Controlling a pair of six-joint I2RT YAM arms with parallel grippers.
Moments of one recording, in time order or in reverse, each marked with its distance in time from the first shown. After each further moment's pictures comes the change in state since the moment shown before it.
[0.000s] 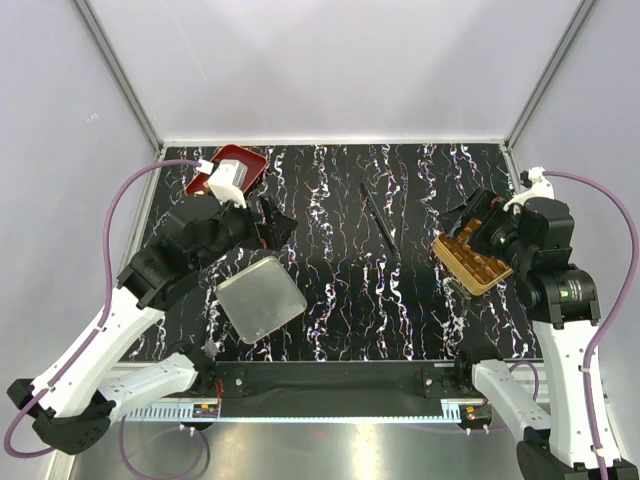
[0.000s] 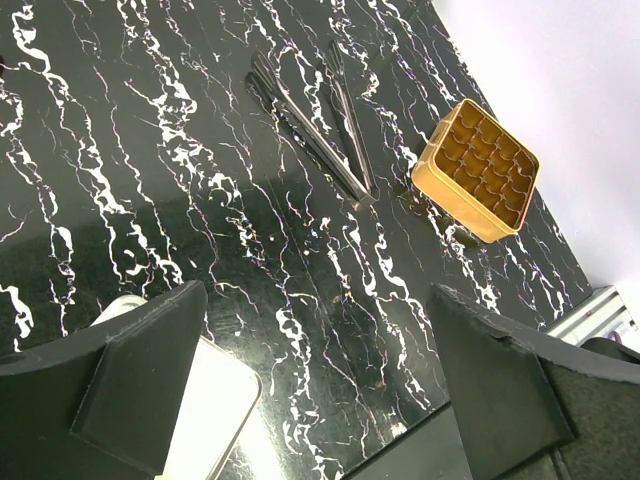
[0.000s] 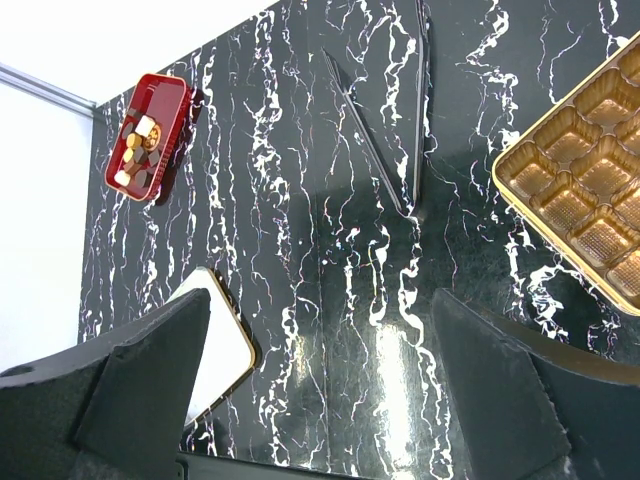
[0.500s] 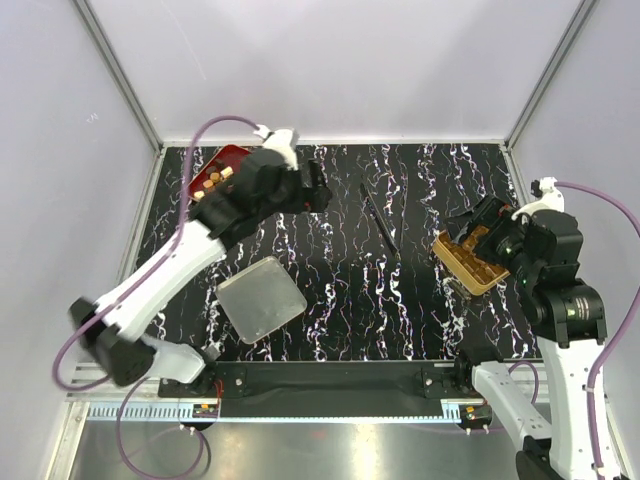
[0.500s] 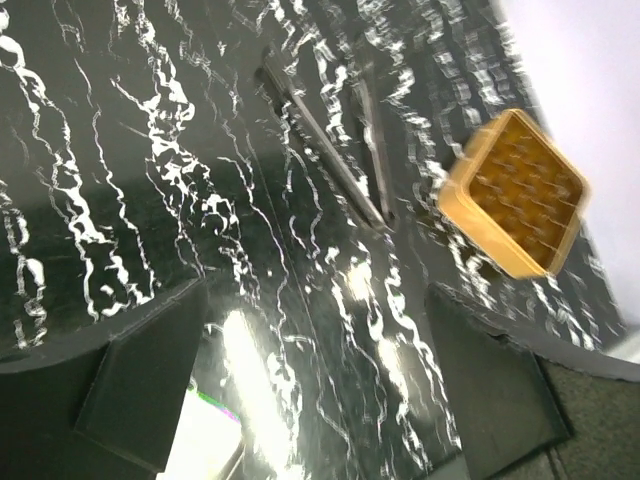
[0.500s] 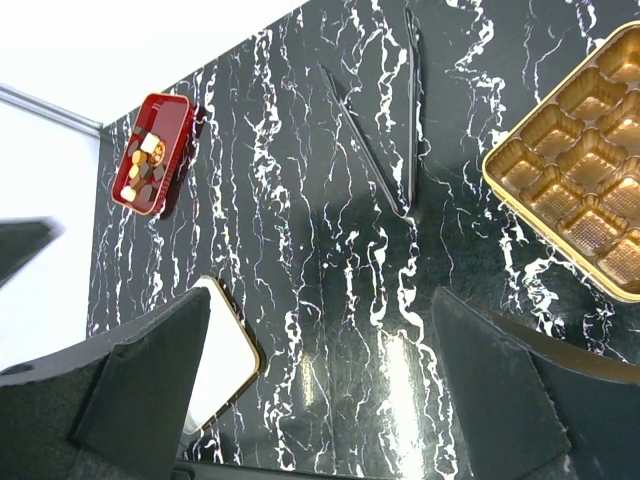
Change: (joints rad) left arm -0.006 0.407 0.241 0.029 -0.044 -0.035; right arm 0.000 -0.054 -0.004 -0.026 0.038 0.030
